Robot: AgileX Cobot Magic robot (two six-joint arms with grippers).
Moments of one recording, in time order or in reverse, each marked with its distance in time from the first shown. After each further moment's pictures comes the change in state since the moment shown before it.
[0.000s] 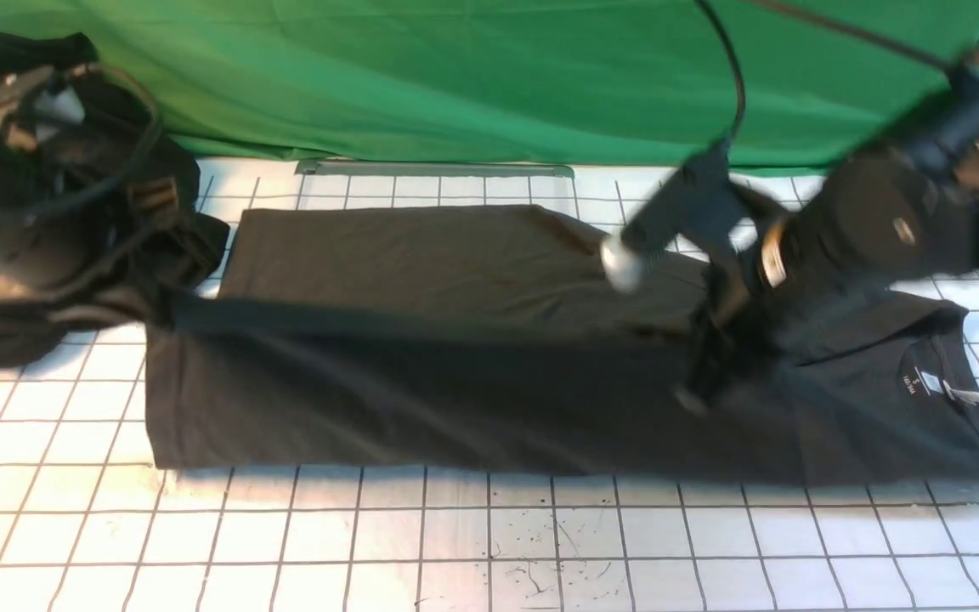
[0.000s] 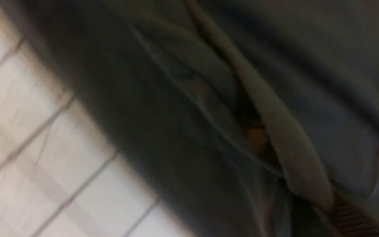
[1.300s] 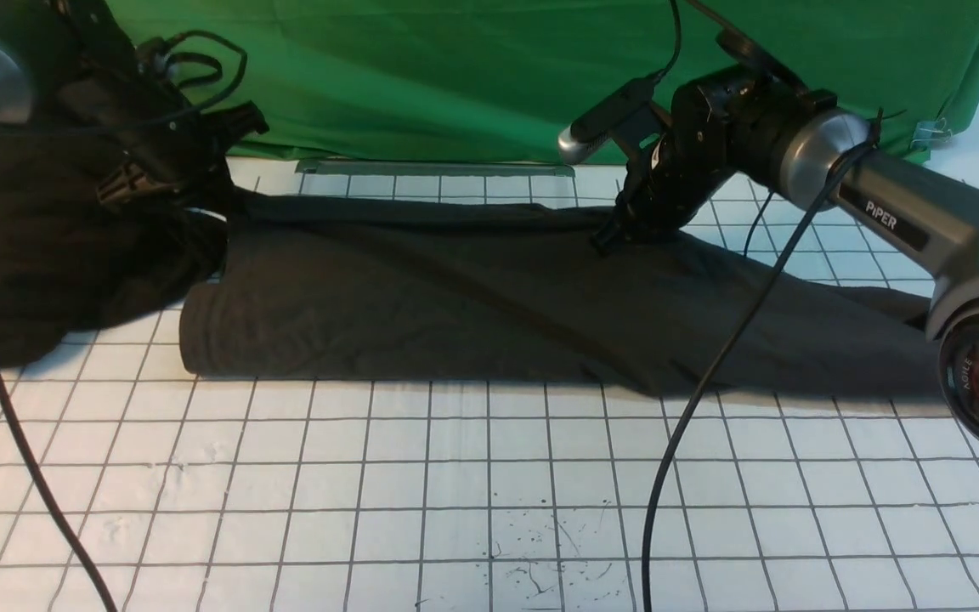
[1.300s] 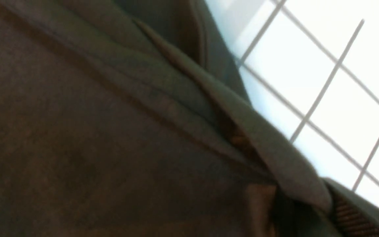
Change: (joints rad) right arm -0.178 0.719 -0.819 0.051 -0.028 -0.050; left arm 0.026 0.775 -0.886 0.005 0.076 -0.106
